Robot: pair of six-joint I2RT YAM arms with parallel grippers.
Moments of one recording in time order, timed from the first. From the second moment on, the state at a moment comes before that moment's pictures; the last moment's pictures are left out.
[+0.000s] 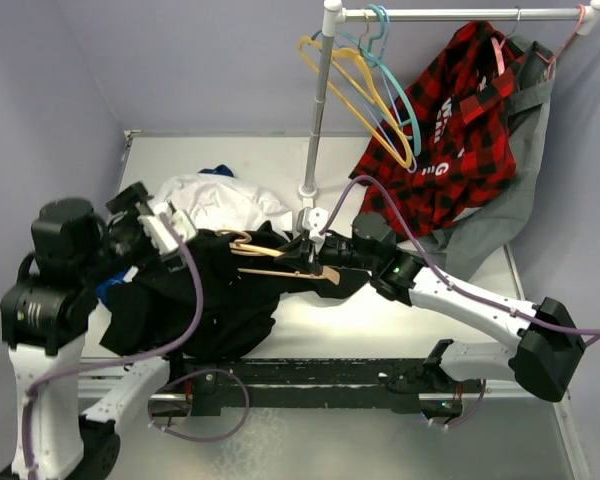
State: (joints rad) left arm -0.16 0.89 1.59 -1.18 0.39 0.88; right arm 0.86 1.22 0.83 0.28 -0.49 -0.15
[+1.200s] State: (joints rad) left arm 0.61 1.34 1.24 -1.40 0.88 1.50; right arm 0.72 1.42 0.88 0.51 -0.75 0.02
